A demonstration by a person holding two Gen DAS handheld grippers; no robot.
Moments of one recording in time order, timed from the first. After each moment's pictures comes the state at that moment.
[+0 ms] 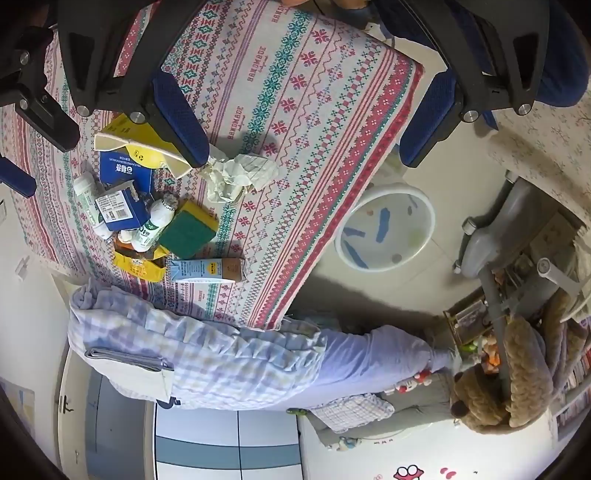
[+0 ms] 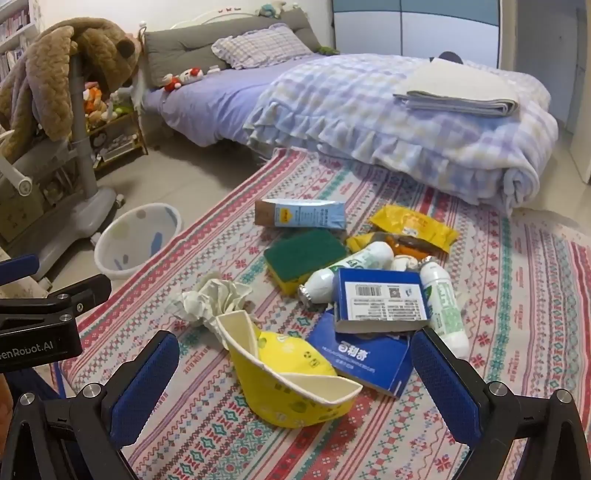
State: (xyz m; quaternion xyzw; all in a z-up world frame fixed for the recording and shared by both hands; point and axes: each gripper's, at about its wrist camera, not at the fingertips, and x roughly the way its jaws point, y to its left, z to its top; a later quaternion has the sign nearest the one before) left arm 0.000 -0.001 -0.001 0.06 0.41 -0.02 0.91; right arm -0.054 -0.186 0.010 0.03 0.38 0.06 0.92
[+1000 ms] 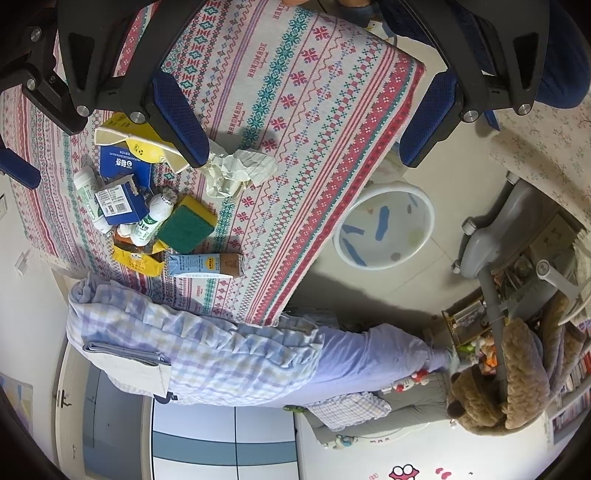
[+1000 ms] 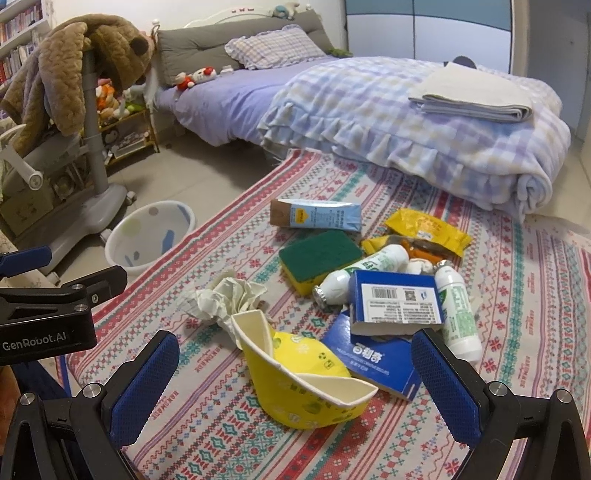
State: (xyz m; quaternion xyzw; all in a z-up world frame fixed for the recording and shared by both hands) left arm 0.001 0.000 0.002 0.05 0.41 -0.02 0.91; right arm -0.055 -0.180 0.010 0.04 0.37 0.08 0.92
